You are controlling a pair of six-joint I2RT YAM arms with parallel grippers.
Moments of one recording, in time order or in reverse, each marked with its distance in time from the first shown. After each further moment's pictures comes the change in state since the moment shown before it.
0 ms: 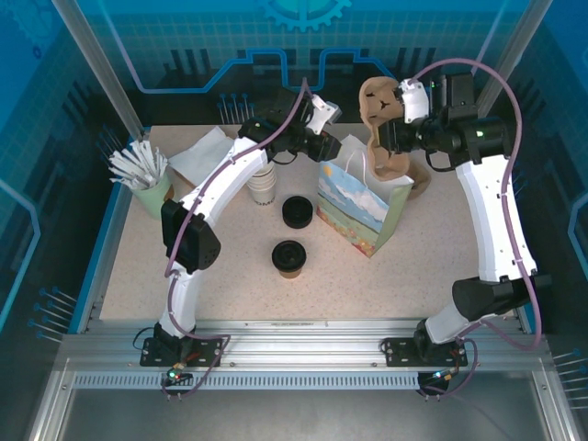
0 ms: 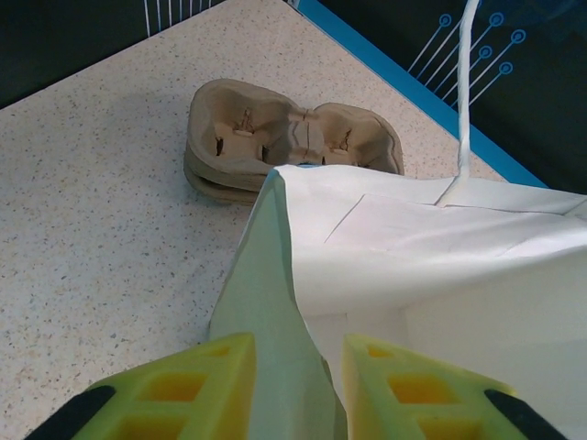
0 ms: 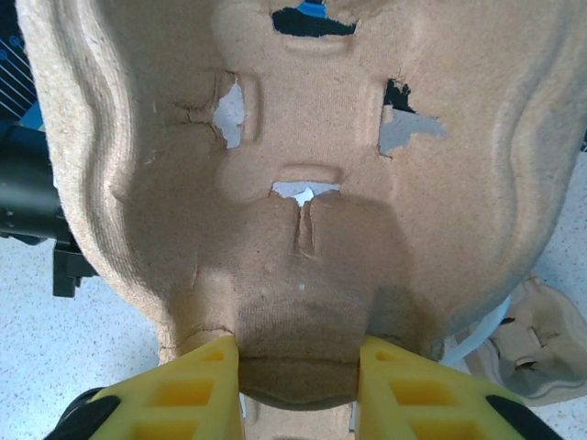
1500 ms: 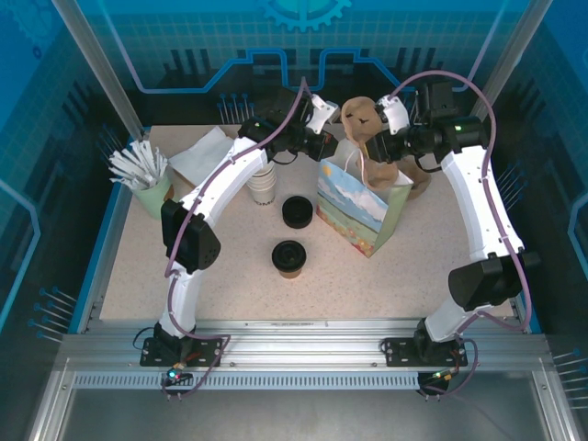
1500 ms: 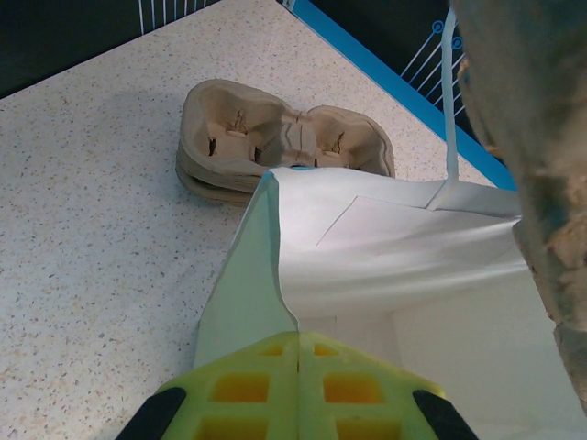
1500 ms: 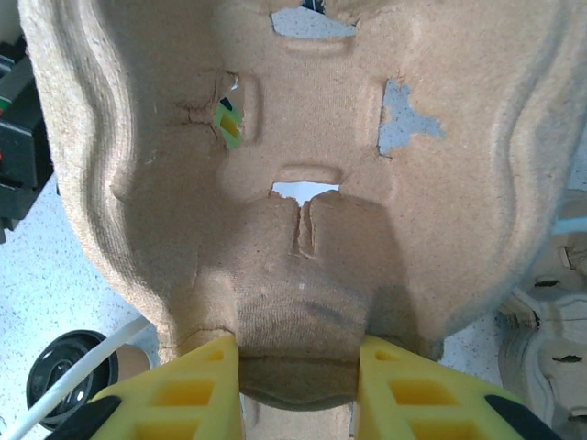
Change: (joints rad) left arm 0.000 0.000 0.002 0.001 0.014 -0.025; right arm -0.020 0.068 -0.121 0.055 -0.155 -0.195
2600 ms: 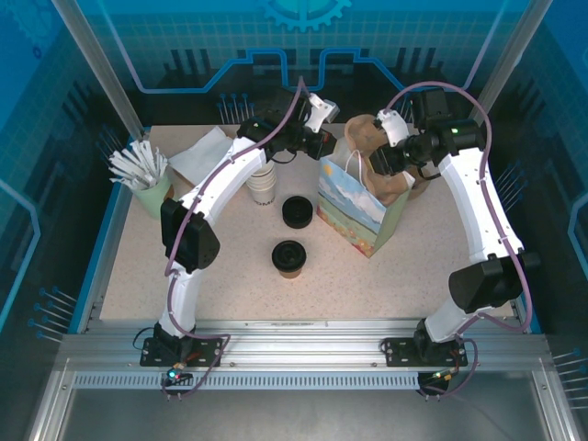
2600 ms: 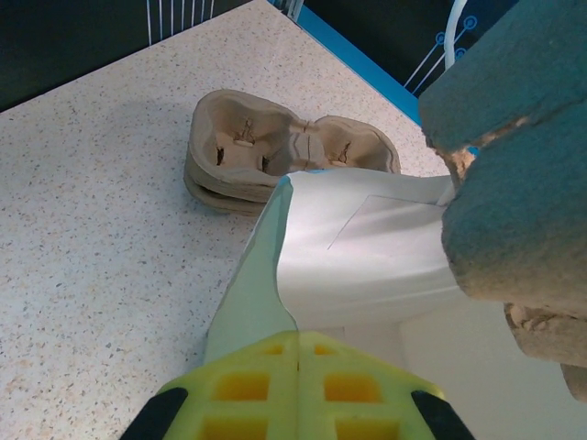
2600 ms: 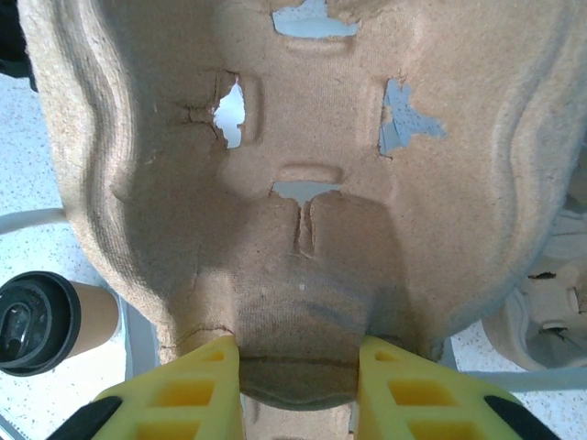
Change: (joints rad) left arm 0.015 0.000 -0.027 0.048 0.010 -0.004; right arm 0.017 -0.014 -0.037 -0.111 0.126 -0.038
